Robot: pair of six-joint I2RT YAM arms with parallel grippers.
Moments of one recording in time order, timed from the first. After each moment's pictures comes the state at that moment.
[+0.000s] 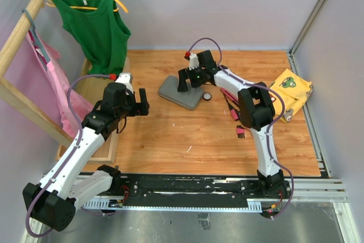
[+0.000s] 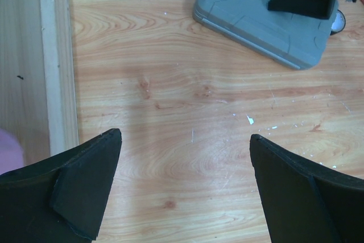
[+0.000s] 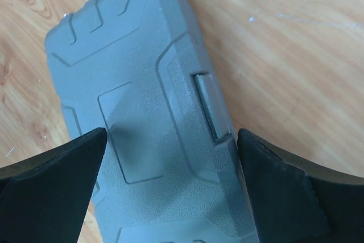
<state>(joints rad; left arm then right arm) -0.35 0.95 0.86 -0.51 -0.14 -0.30 0.47 2.29 1.82 -0.31 -0.46 0.06</state>
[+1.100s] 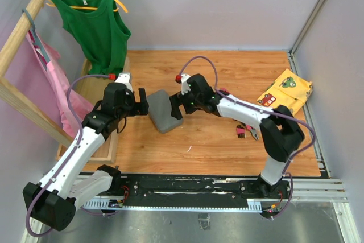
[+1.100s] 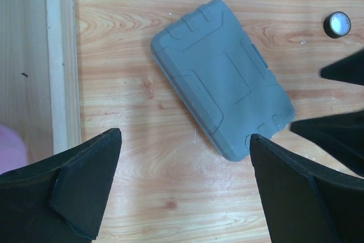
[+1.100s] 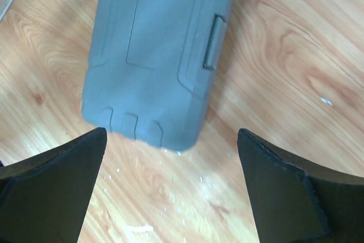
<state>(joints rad) -0.35 0.95 0.86 -0.51 -0.16 -0.30 0.76 1.81 1.26 -0.19 -0.23 0.16</state>
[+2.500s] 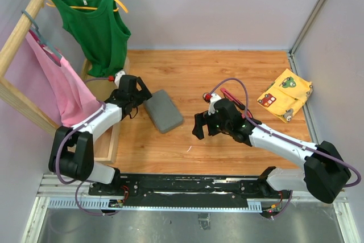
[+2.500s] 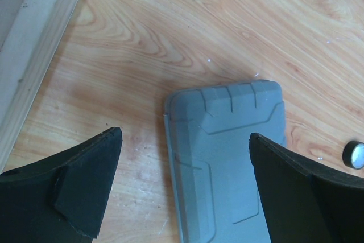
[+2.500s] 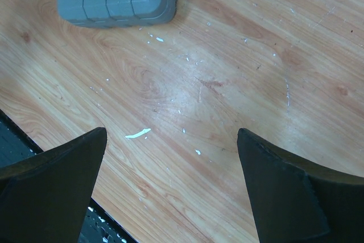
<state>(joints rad) -0.26 1.41 0.84 -0.14 -0.27 -0.73 0.76 1.24 0.70 -0.15 -0.09 0.33</state>
